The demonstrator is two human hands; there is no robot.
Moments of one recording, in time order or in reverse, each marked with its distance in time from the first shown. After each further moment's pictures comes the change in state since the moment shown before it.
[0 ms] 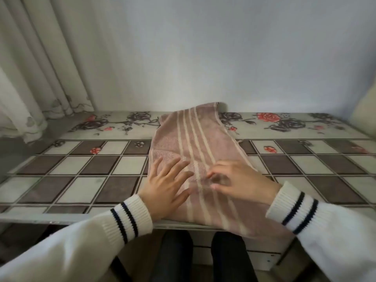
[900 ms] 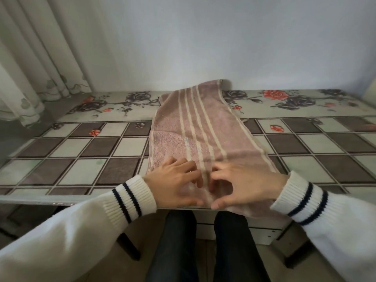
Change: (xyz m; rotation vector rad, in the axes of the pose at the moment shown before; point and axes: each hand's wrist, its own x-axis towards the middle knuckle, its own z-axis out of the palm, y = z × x) left_hand -0.003 0.004 -0.001 -0.084 -0.109 0.304; right_hand -0.011 -0.008 0.018 -0.012 -0.318 -0.075
